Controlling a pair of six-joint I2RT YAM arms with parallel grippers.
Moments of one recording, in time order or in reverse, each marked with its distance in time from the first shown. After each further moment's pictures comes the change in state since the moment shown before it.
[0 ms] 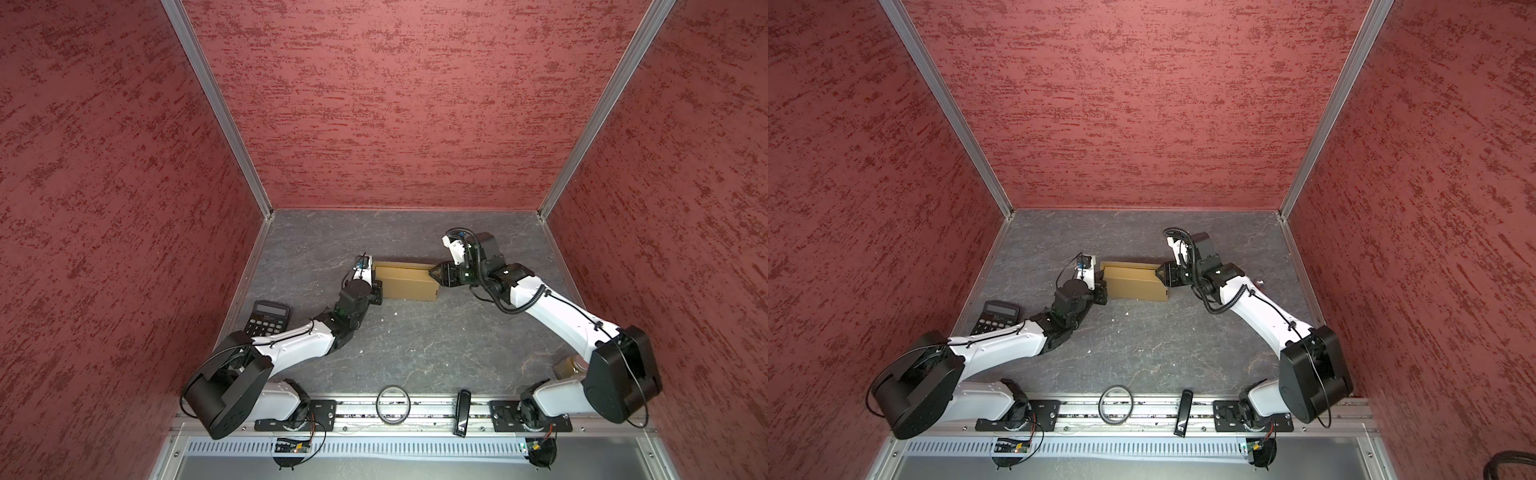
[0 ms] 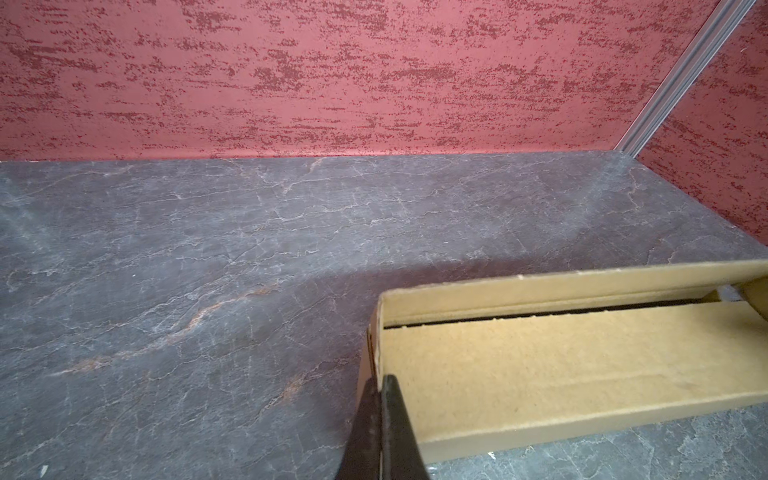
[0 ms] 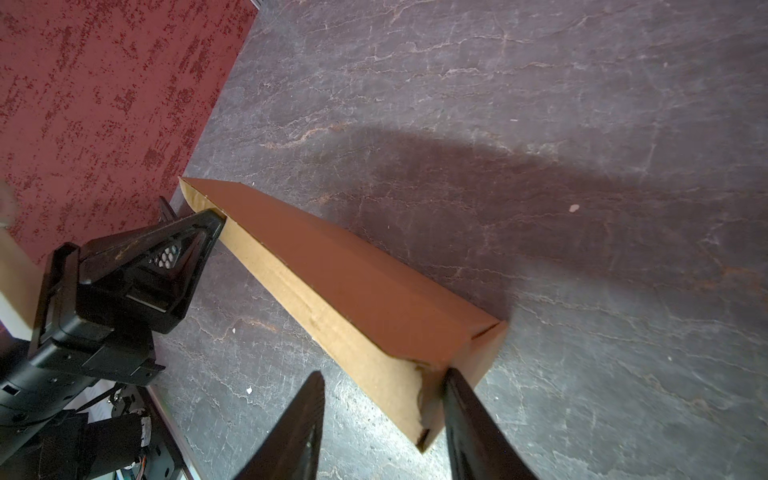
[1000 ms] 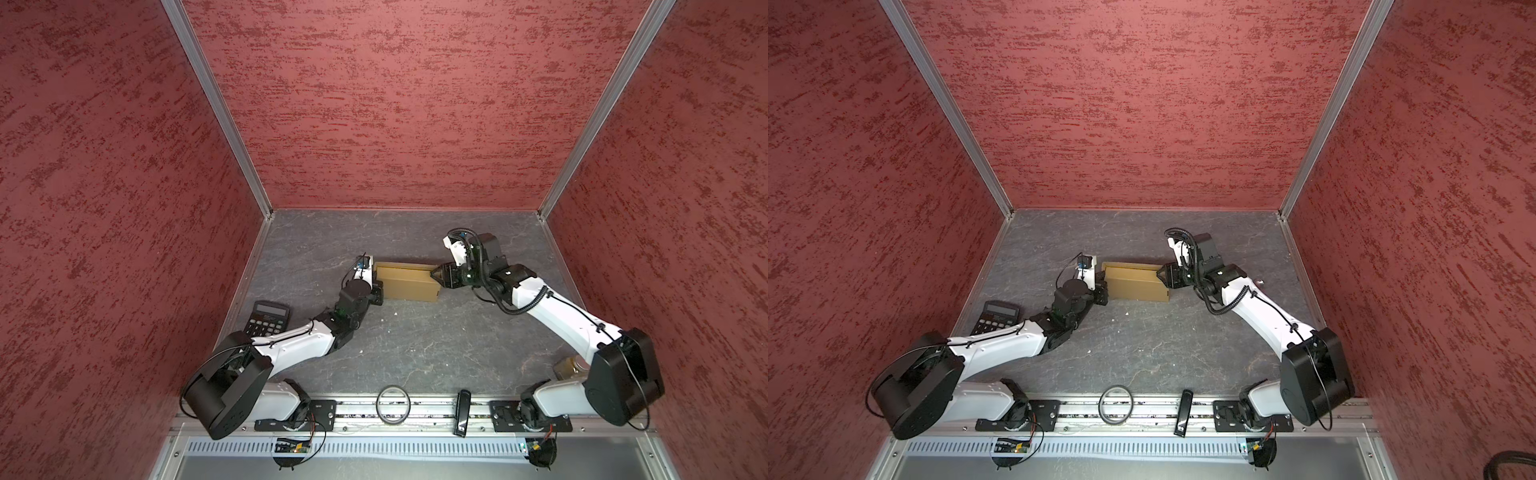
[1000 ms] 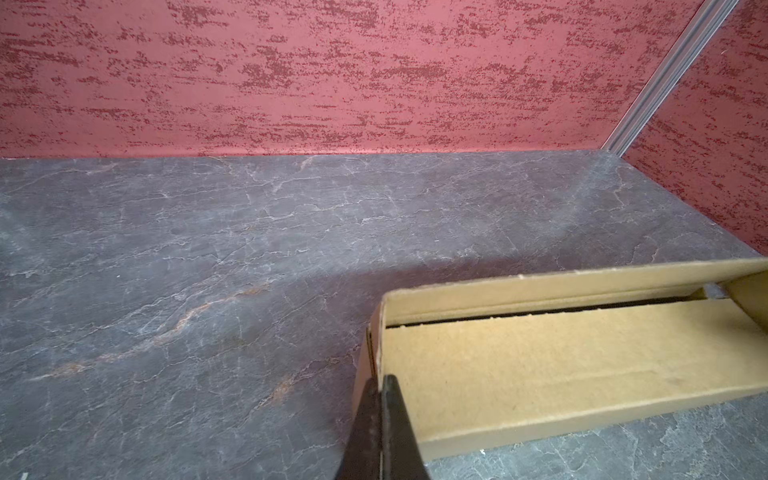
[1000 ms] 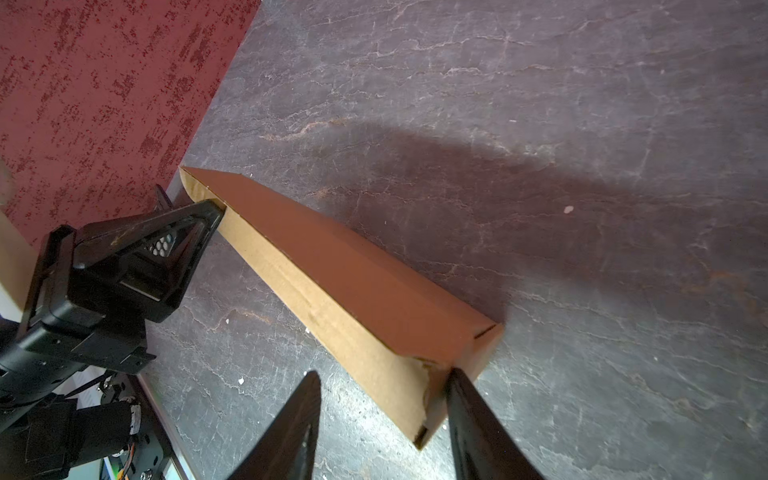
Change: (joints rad) left arm 0.002 -0.002 0.000 0.000 0.026 -0.007; right arm -0.013 -0.013 -0.013 -0.007 -0.015 -0.054
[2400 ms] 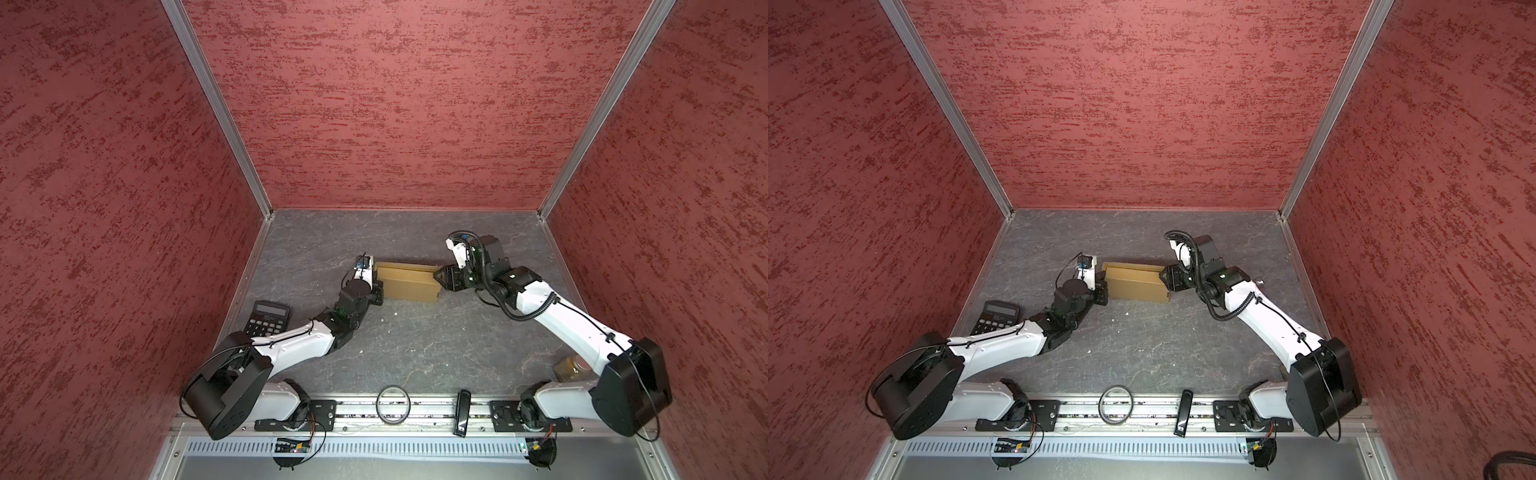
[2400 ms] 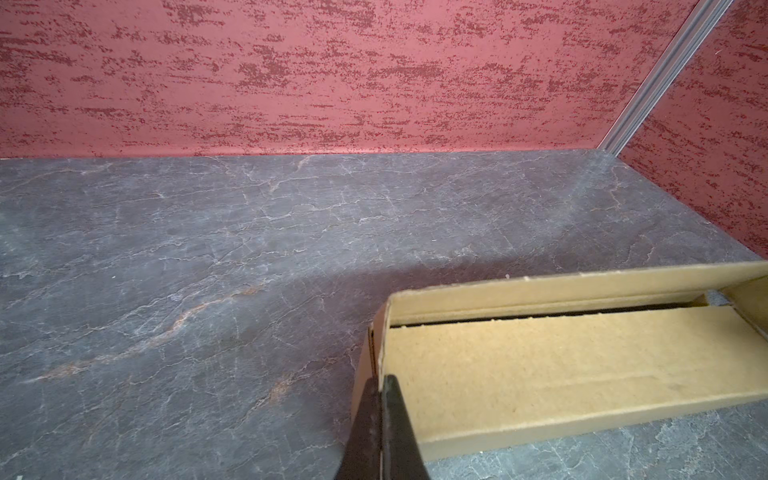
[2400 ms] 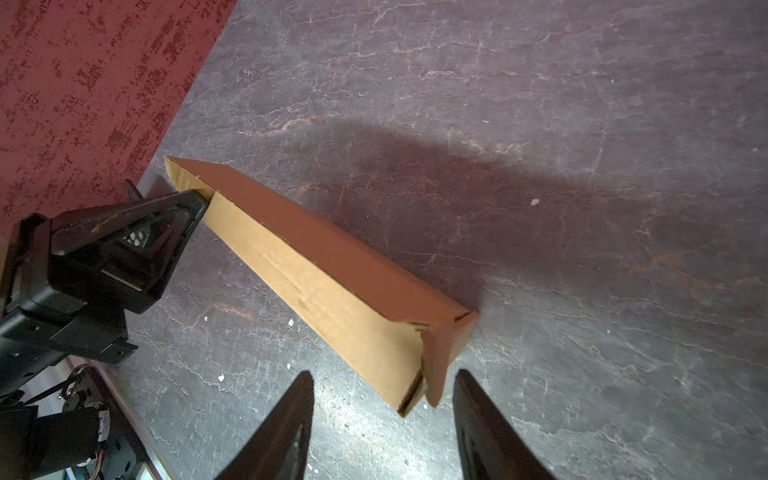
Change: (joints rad) left arm 0.002 -0.001 0.000 0.000 0.010 0.000; right arm 0.005 -0.050 -0.008 -0.054 0.091 -0.019
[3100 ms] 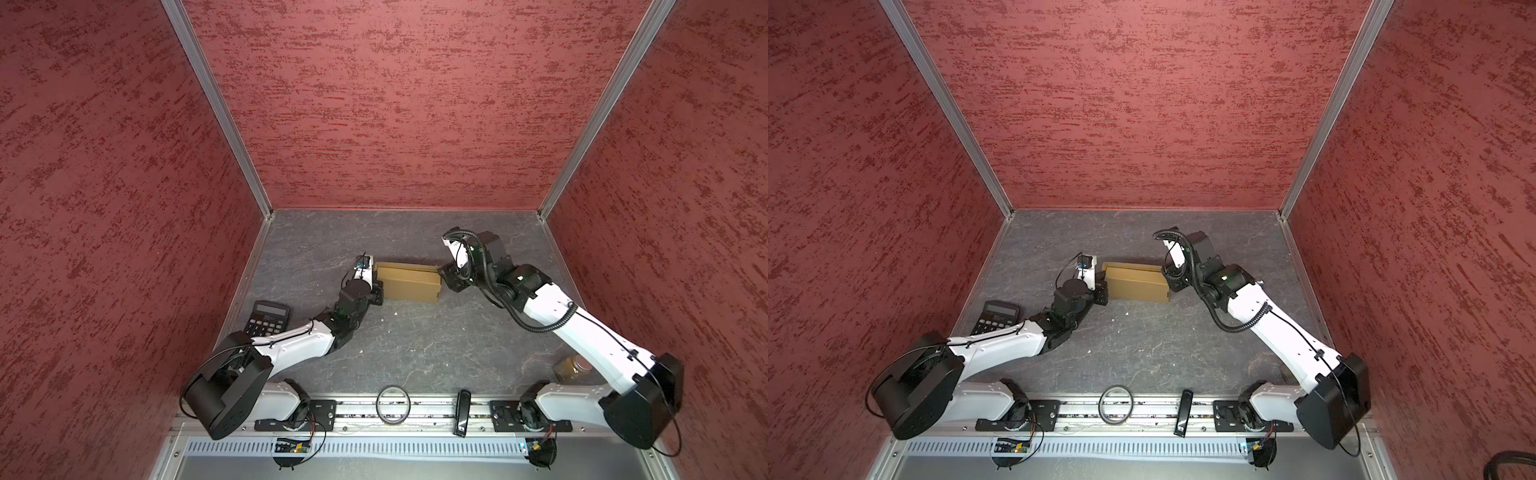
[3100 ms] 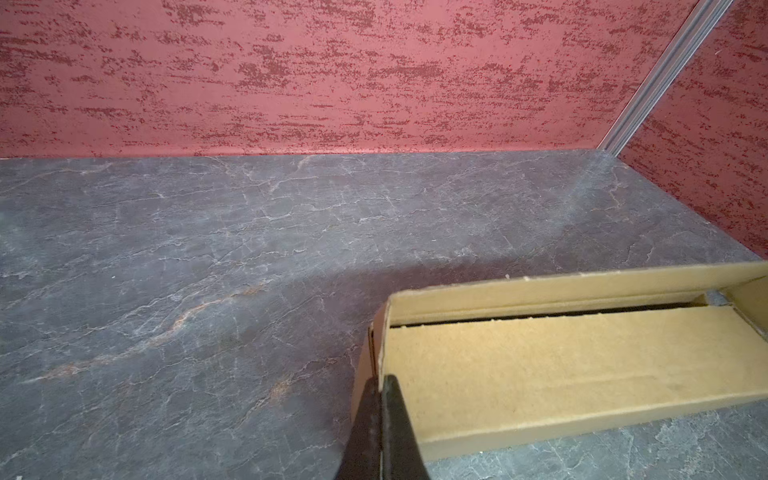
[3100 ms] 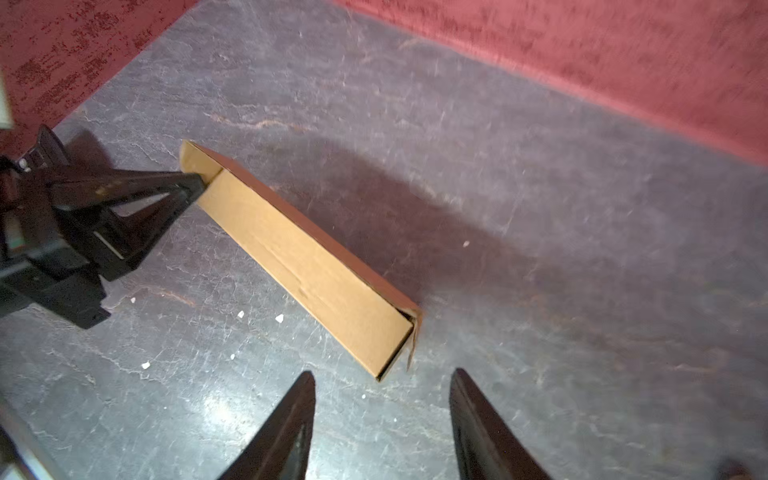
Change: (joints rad) left arm 0.000 0.000 0.000 0.000 0.001 0.000; right arm 0.082 -0.065 0.092 -0.163 0.213 -0.165
